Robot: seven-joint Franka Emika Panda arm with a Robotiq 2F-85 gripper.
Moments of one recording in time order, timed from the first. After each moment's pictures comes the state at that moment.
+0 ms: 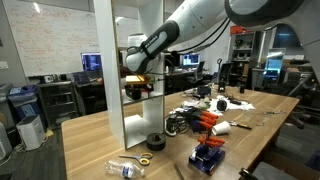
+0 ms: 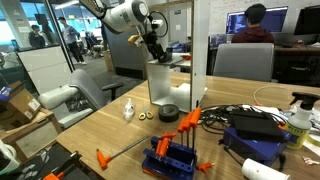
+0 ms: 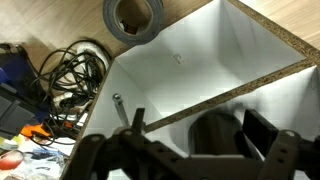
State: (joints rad) arm 0.25 0.49 -0.09 -1.58 -0.25 2.32 0.83
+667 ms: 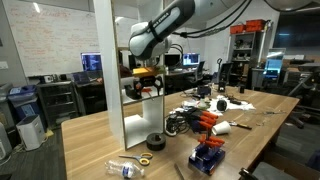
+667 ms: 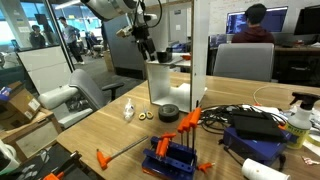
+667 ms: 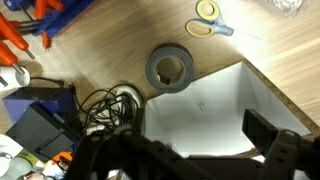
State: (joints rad) arm 0.23 0.29 -0.03 -1.74 -0.20 2.08 0.73
